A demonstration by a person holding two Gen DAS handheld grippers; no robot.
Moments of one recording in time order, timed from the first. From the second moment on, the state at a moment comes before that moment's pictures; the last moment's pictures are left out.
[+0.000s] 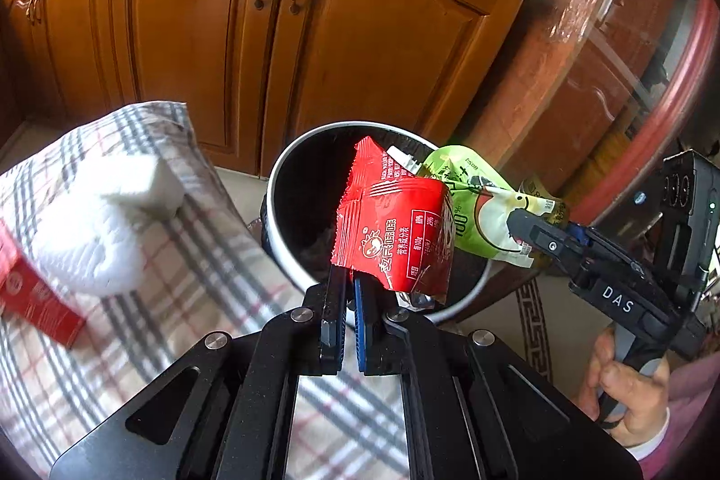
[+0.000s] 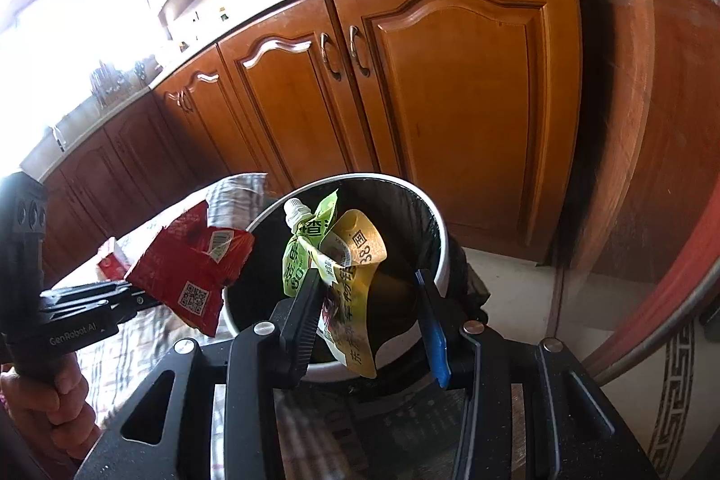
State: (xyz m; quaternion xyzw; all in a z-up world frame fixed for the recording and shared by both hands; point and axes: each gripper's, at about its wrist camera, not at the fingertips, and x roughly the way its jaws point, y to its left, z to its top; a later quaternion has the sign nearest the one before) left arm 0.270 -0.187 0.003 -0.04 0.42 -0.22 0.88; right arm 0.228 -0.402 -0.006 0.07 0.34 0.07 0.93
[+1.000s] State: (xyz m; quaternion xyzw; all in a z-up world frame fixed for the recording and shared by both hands) left arm 0.258 -0.165 -0.016 -0.08 0.43 -0.18 0.88; right arm 0.251 -0.406 -0.023 0.11 0.36 0.10 0.92
